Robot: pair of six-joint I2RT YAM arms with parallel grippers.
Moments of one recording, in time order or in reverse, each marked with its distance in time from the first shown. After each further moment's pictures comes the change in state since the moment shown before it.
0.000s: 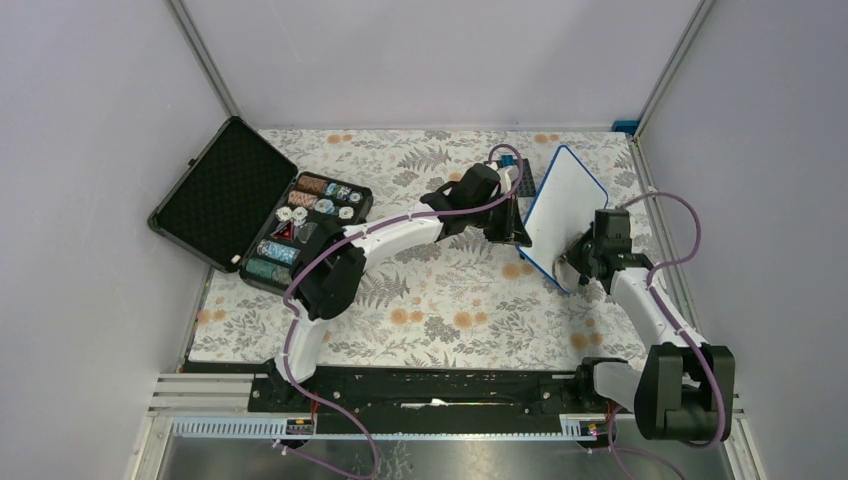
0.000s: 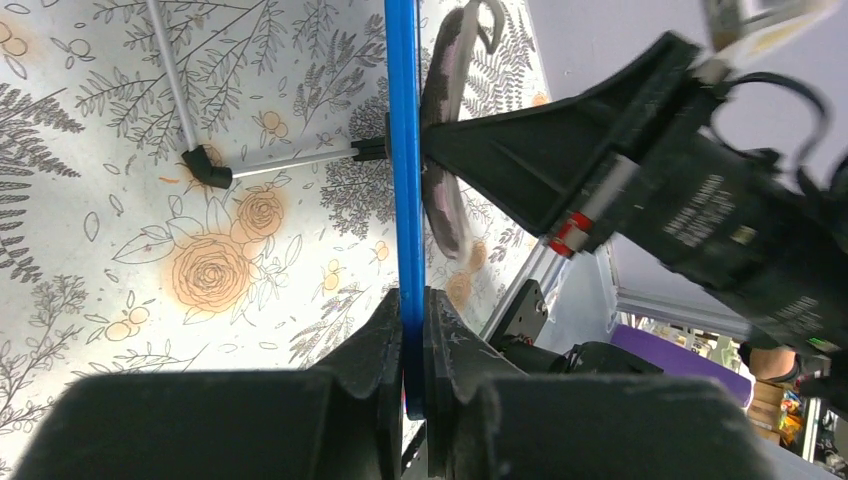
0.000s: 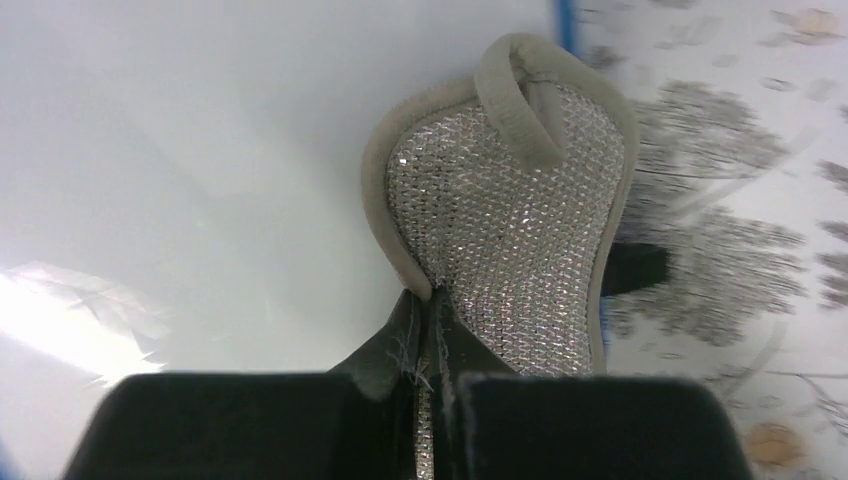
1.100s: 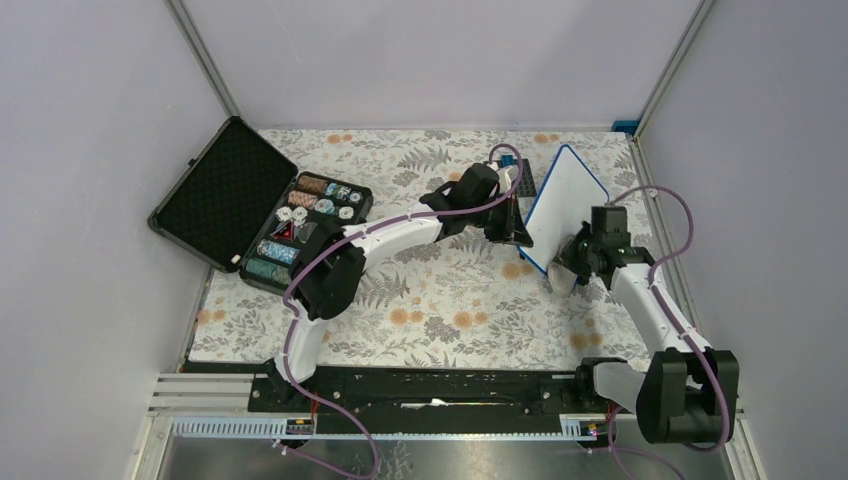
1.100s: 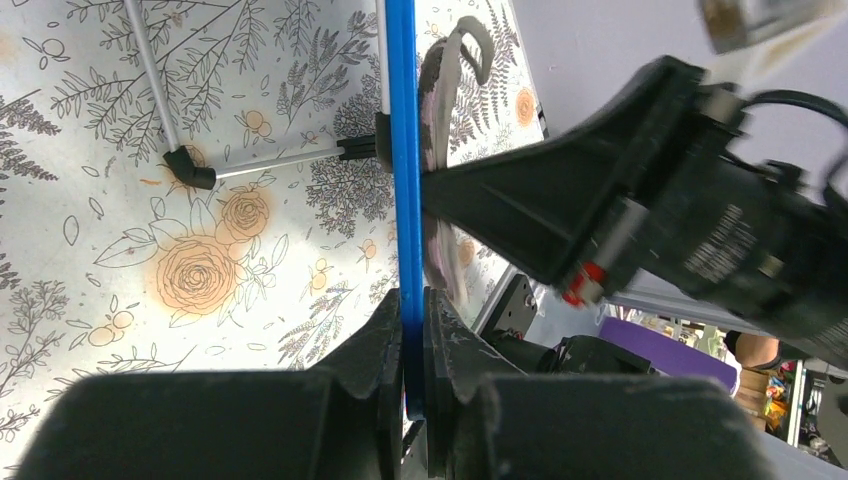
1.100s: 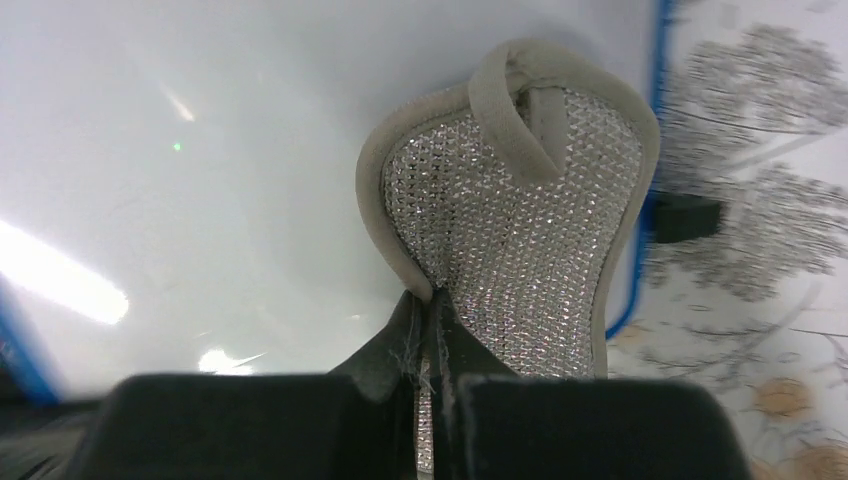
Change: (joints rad) left arm 0.002 -0.002 -0.011 0.031 0.034 -0.013; right arm -0.044 -0.025 0.002 -0.092 -0.057 -0.043
